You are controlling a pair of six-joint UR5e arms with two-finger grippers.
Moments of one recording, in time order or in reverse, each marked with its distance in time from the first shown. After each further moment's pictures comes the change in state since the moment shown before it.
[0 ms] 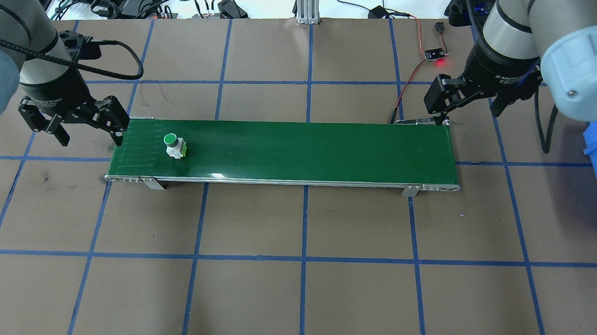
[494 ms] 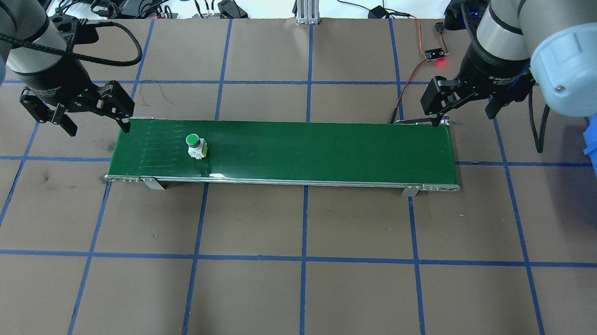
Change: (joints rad) left arm -0.010 0.029 0.034 -0.011 -0.071 -0.027; right arm 0.000 0.029 -0.001 -0.004 0.003 0.004
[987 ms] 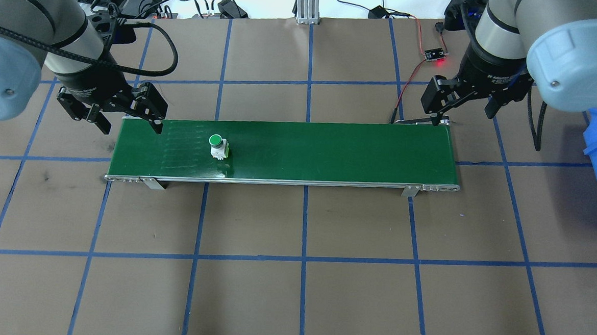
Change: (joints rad) left arm -0.099 -0.011 0.006 0.010 -0.039 -0.004; right arm -0.006 0.019 -0.005 -0.004 -0.003 0.004
